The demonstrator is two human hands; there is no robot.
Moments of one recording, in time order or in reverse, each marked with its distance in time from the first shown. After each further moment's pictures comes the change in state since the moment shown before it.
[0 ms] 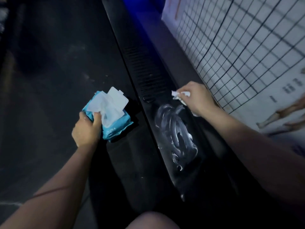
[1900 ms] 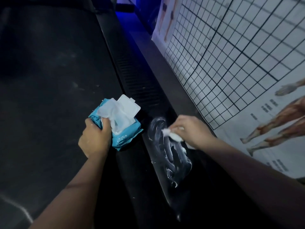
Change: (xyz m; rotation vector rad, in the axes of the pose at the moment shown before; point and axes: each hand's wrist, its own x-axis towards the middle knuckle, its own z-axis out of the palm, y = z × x) left_hand -0.018 0.045 0.038 -0.169 0.033 -0.063; right_hand -0.057 -0.007 -0.002 -0.173 -0.243 -0.075
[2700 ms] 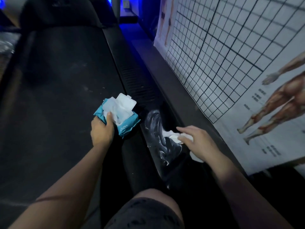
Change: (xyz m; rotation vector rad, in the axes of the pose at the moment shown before) left_hand -0.027 0.001 -0.026 -0.208 -0.144 -0.004; right_hand -0.105 0.026 0.016 0.299 0.148 0.067
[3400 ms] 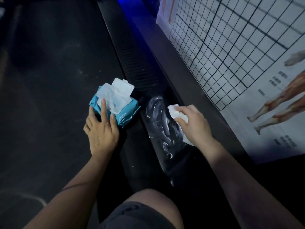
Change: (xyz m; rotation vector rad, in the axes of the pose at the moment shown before) left_hand -0.039 -0.034 0.014 0.448 0.096 0.381; right_hand 0.033 -0.013 0.033 -0.030 0.088 0.075
